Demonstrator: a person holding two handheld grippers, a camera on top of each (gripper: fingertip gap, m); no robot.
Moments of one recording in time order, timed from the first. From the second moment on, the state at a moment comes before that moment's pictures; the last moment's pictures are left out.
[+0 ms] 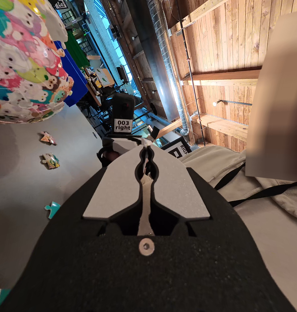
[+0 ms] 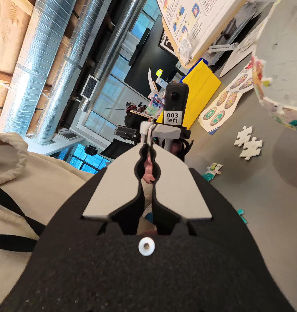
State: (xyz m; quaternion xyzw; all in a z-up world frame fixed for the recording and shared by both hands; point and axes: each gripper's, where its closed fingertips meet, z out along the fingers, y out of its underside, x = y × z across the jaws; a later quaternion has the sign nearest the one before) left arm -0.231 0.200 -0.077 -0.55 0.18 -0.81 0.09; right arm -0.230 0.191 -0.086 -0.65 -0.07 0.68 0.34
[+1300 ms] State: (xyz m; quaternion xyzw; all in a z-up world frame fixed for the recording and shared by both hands) left arm -0.216 0.302 -0.086 -0.71 0.40 -0.44 0.39; right arm -0.172 0.296 -0.092 -0.71 0.03 0.59 0.38
